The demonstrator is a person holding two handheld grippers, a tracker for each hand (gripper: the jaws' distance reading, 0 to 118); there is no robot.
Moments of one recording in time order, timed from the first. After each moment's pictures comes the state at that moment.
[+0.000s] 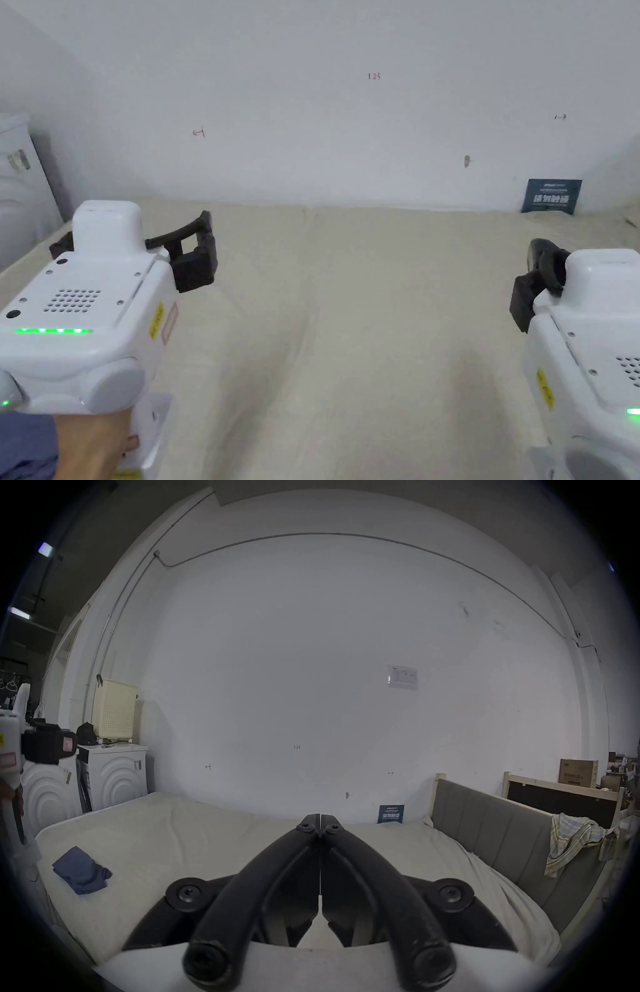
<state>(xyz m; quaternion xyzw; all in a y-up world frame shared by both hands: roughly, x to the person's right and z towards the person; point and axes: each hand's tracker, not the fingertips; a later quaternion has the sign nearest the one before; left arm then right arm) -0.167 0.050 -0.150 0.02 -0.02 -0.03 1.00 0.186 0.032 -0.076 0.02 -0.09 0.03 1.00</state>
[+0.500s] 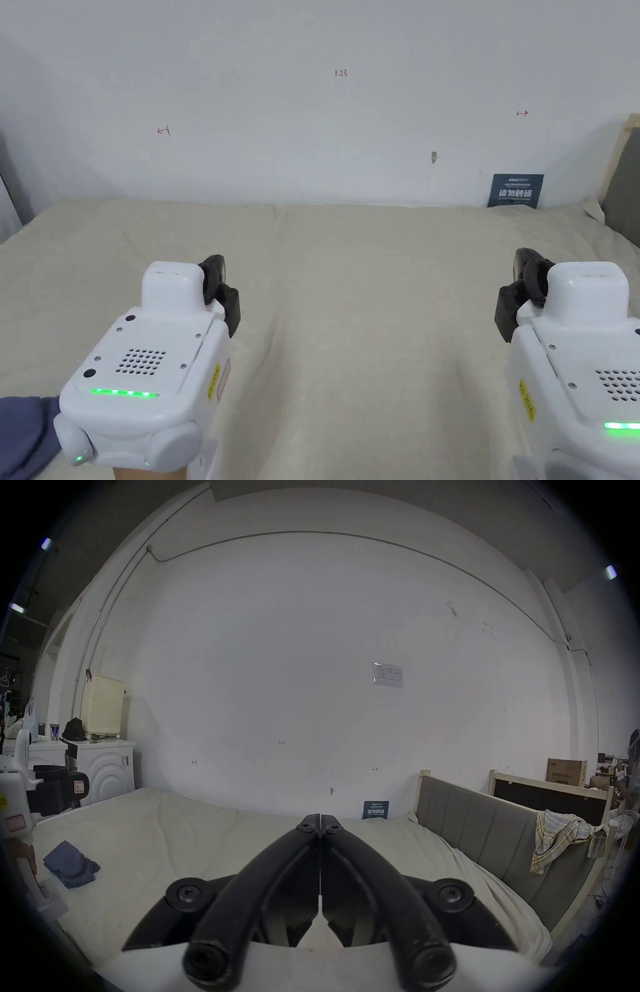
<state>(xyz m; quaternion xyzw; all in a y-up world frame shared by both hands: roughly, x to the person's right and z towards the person) -0.105 -0.007 -0.151 0.00 -0.09 -0.02 1.00 0.207 0.018 -0.074 0.01 -0.11 0.03 0.99</state>
